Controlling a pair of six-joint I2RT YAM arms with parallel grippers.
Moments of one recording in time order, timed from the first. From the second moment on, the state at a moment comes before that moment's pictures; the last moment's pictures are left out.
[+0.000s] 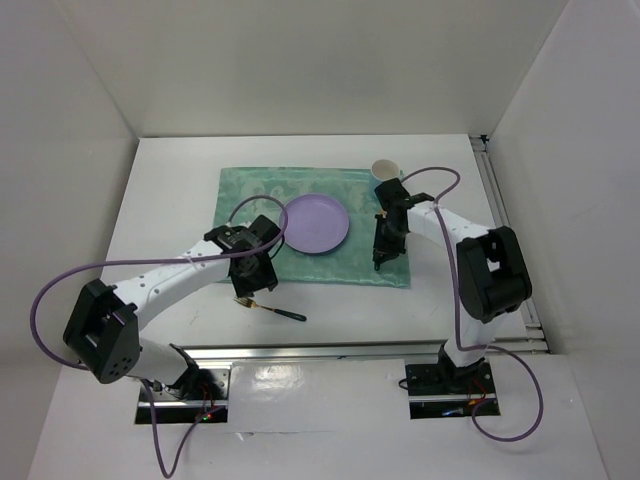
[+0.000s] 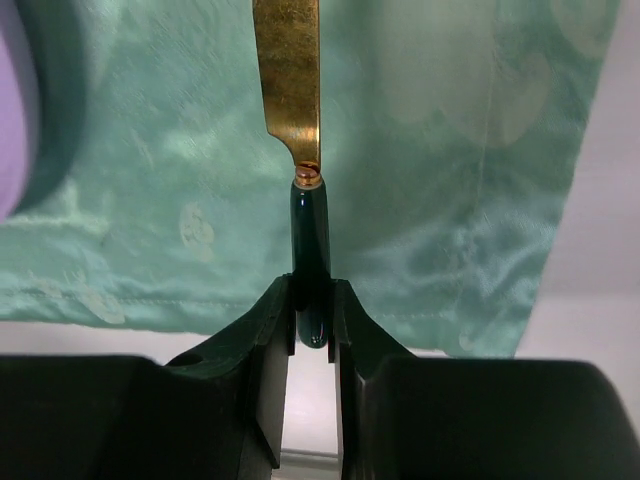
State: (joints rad) left arm -0.65 1.40 1.02 -0.94 -0.20 -1.03; right arm 0.35 1.72 1.14 -0.69 -0.01 0.54
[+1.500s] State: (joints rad) left arm -0.79 1.70 1.09 -0.96 -0.07 -1.58; right arm 0.33 1.51 1.23 -0.77 0.02 0.47
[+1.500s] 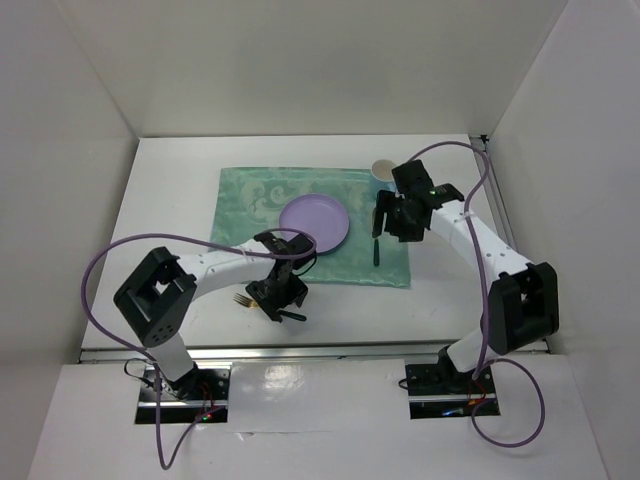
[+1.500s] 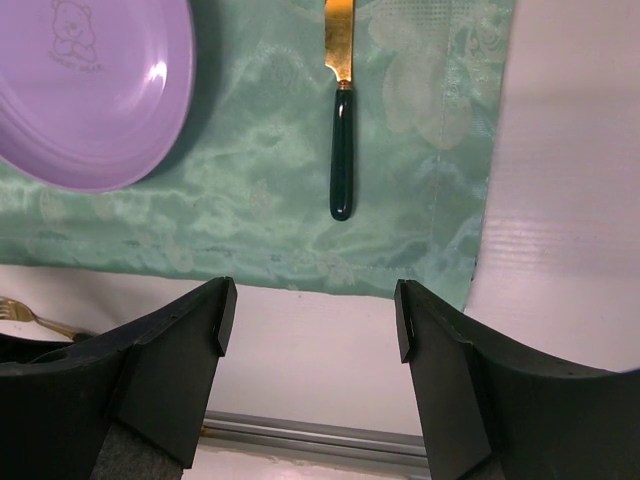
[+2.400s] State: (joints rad) left arm -0.84 1.54 1.02 -1.07 -0.19 -1.69; right arm 0.28 1.48 1.21 -0.82 0.06 0.45
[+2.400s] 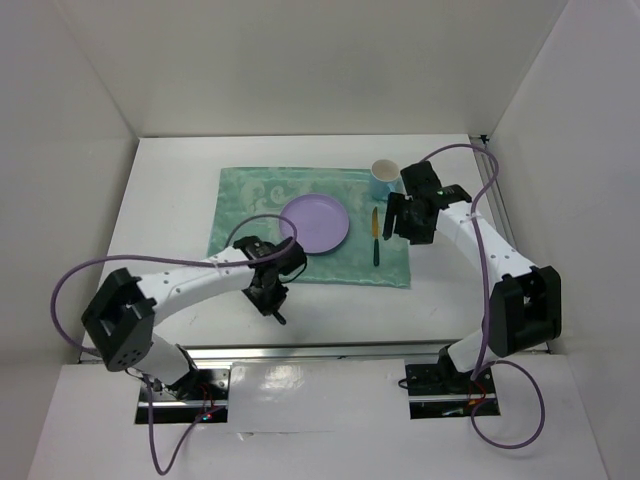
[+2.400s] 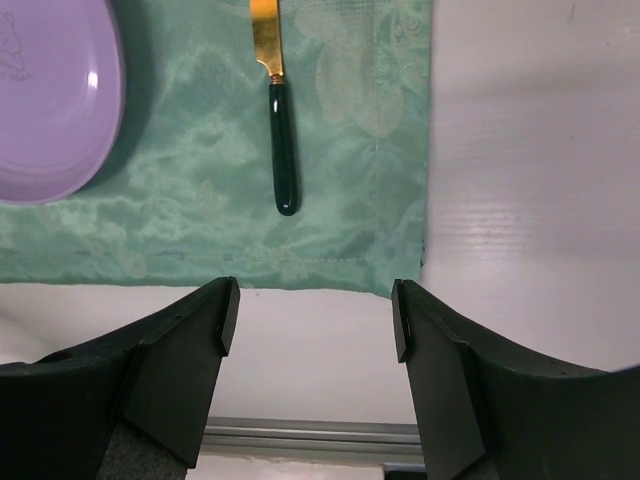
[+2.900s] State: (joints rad) left arm -0.51 1.88 1.67 -1.18 -0.50 -0.75; right arm 0.27 1.49 1.22 -0.83 0.07 0.46
